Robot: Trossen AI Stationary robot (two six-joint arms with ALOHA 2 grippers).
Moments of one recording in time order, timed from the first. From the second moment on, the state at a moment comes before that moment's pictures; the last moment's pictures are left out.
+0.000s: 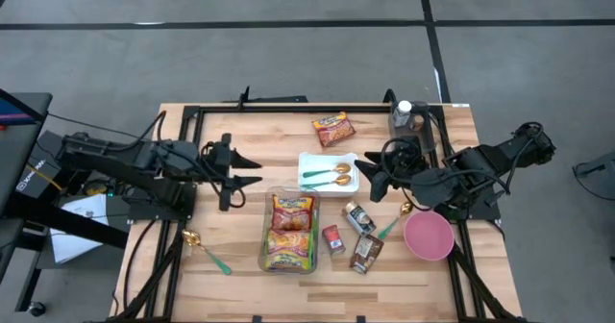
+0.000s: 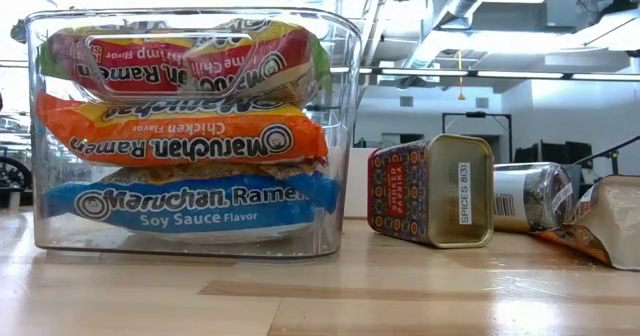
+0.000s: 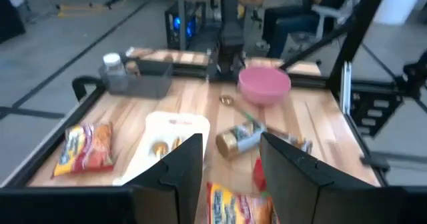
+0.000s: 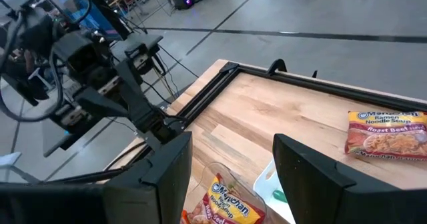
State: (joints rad) left arm -0.22 0.87 0.95 -0.38 -0.32 -0.14; right arm 0.47 1.29 1.51 -0.80 0.94 0.99
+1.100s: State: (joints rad) left arm -0.44 0.95 0.93 -1.00 0.02 -0.15; right arm 0.45 1.29 1.51 -0.70 0.91 0.93
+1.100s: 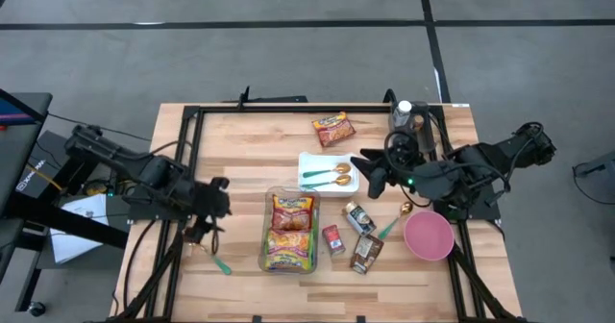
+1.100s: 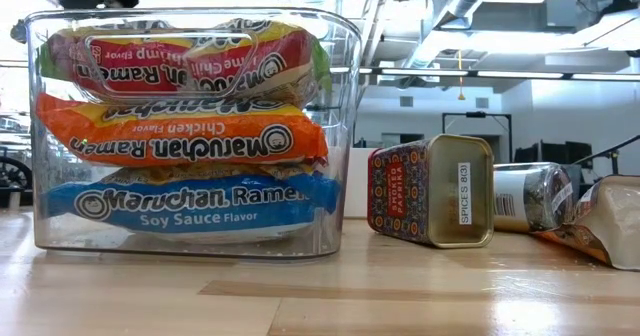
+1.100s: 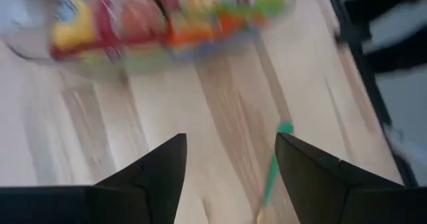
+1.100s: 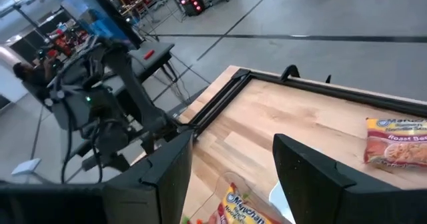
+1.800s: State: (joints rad) left arm -0.73 0.98 0.91 -1.06 0.01 -0.34; right arm 0.52 1.29 1.51 -0.70 0.86 0.92
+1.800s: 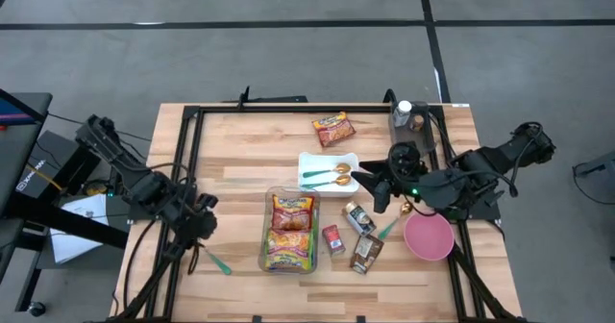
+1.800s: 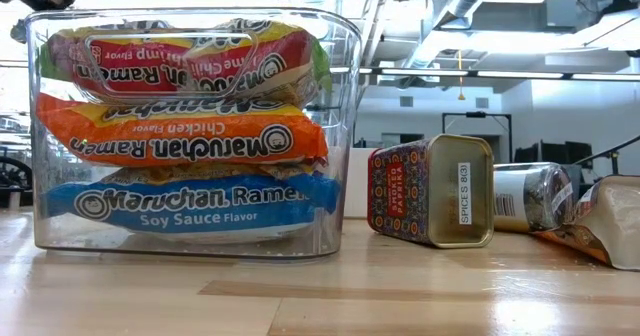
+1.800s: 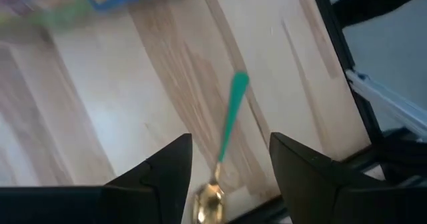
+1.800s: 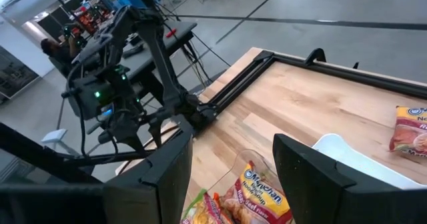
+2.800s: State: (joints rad) left arm -1.05 1.11 0.61 -0.79 -0.13 -0.74; right arm 0.54 1.29 1.51 -0.69 0.89 0.92
